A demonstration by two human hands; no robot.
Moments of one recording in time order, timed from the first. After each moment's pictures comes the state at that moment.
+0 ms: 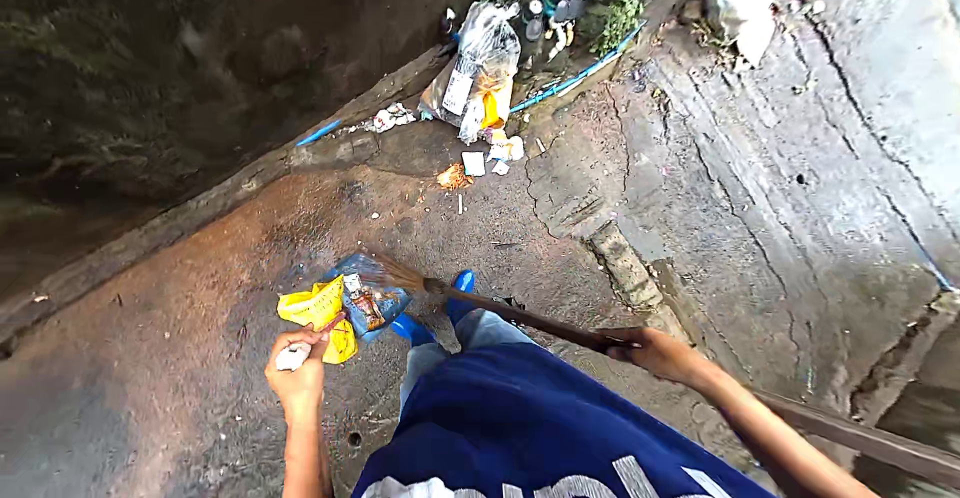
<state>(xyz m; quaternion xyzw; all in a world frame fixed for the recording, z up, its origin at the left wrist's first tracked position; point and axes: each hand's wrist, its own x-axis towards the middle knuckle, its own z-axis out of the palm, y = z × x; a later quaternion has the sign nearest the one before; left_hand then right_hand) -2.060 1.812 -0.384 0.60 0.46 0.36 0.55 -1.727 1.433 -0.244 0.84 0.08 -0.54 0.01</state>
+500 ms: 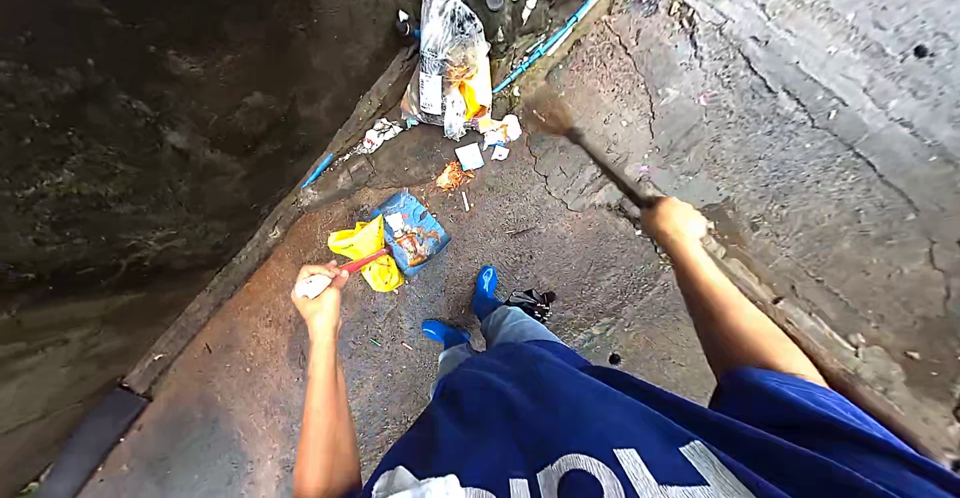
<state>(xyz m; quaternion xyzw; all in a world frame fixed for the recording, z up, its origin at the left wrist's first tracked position) -1.856 1.853 -0.366 0.67 0.42 0.28 0.55 -1.532 1.422 -0.341 0.96 -0.08 -0.26 -0.01</state>
